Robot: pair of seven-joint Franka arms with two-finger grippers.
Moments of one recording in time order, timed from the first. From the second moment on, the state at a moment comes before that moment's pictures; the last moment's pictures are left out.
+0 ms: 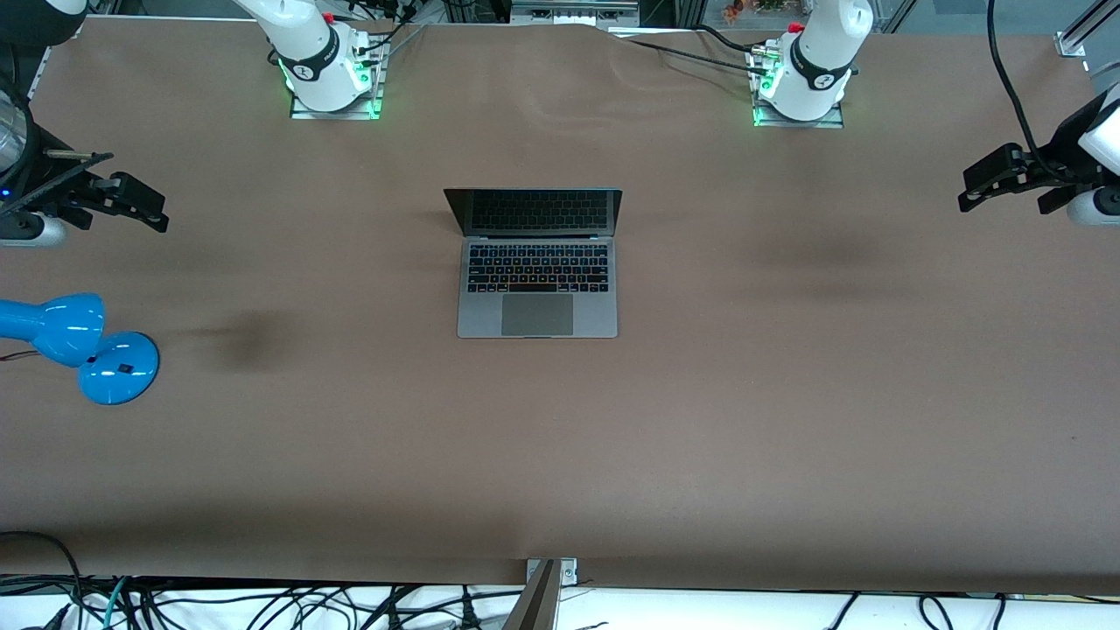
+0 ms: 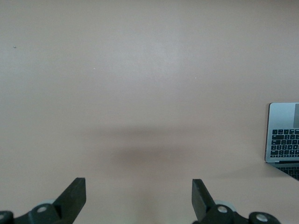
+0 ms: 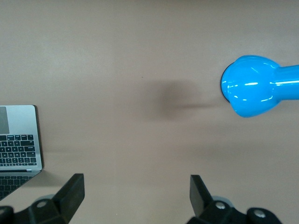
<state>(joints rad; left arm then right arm) -0.07 0.00 0.07 -1.54 -0.01 1.50 -0.02 0.04 0.00 -0.03 -1.67 -0.03 1.66 0.03</state>
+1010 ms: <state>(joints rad) -0.08 0.00 0.06 -1.54 -0.01 1.49 -0.02 0.04 0.00 -0.03 -1.67 -0.03 1.66 0.03</state>
